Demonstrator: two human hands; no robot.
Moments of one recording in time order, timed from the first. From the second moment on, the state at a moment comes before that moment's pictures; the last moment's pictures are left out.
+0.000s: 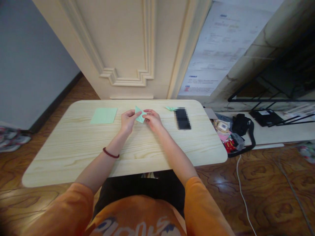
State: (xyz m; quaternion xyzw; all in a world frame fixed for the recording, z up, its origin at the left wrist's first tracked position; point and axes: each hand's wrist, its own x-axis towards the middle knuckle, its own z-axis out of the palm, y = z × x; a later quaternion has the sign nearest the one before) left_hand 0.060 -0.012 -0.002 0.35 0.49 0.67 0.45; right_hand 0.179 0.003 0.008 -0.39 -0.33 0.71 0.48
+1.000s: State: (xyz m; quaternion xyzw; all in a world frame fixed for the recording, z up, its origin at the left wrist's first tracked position) left_hand 0.040 0.000 -0.006 0.28 0.51 0.70 0.41; right_hand 0.178 -0.001 0.007 -0.40 -0.35 0.73 0.43
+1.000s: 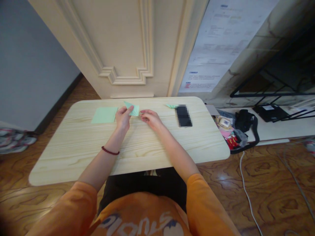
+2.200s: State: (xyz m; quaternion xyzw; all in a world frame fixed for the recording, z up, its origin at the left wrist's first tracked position) left_hand 0.045 -0.014 -0.001 0.55 0.57 0.54 0.29; right_hand 0.186 0.001 0.009 -0.45 -0.65 0.38 0.47
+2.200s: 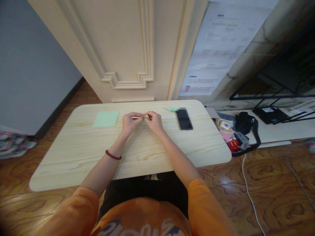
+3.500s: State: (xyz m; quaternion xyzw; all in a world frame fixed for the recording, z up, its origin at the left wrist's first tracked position) left_hand 0.061 -0.017 -0.002 0.37 0.49 0.58 0.54; right_hand 0.193 0.014 -0.001 -0.46 -0.37 0.62 0.52
